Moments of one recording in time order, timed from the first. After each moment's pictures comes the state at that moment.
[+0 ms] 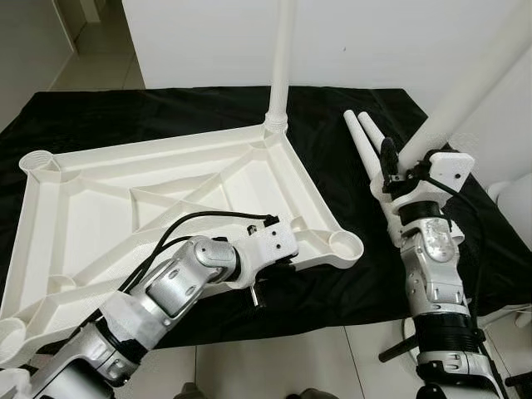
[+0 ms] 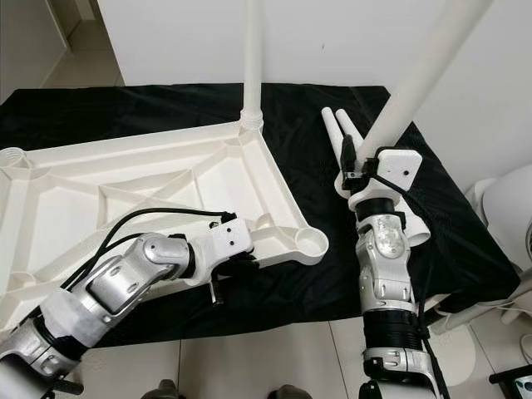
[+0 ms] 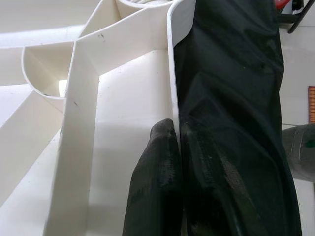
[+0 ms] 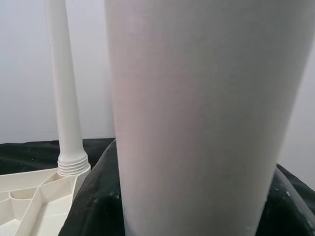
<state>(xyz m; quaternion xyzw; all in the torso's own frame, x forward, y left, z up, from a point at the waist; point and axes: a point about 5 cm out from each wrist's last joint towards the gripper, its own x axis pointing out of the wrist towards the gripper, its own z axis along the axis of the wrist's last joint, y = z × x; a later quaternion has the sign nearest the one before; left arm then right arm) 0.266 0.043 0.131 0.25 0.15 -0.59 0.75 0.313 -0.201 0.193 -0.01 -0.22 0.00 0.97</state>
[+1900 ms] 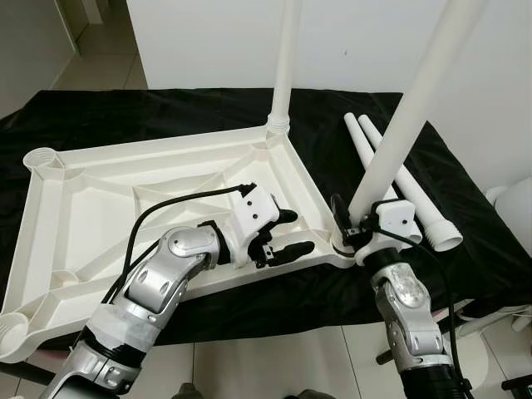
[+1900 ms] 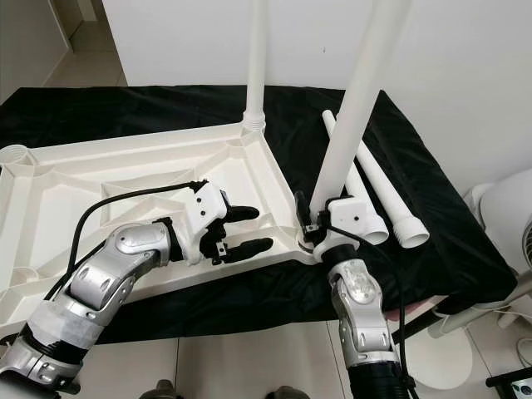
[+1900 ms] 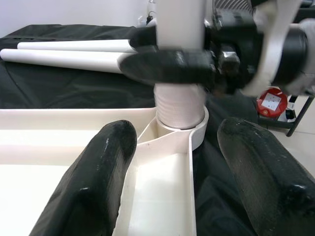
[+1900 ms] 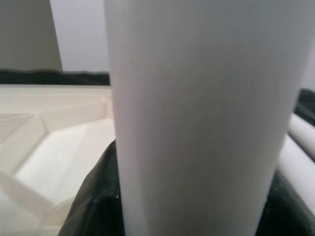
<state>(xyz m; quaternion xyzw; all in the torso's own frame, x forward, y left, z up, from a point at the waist) 0.274 0.058 0.169 0.12 0.00 -0.58 0.81 0.267 -0.159 0.129 -0.02 -0.11 0.11 0.99</state>
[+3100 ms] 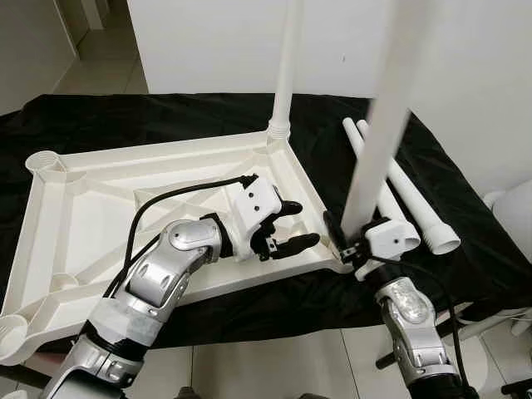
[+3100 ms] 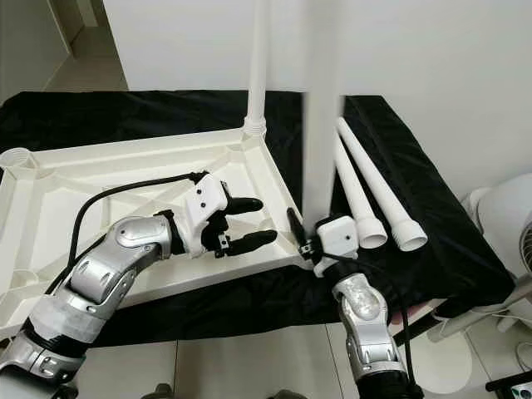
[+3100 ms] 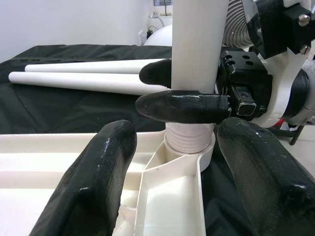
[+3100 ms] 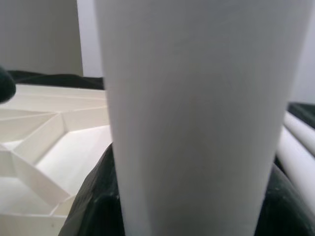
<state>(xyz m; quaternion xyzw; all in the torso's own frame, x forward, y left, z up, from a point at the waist) 0.277 0.055 0.180 0.11 -0.02 -0.58 0.81 0.264 -0.160 0.111 -0.01 -0.11 0.16 0.98</state>
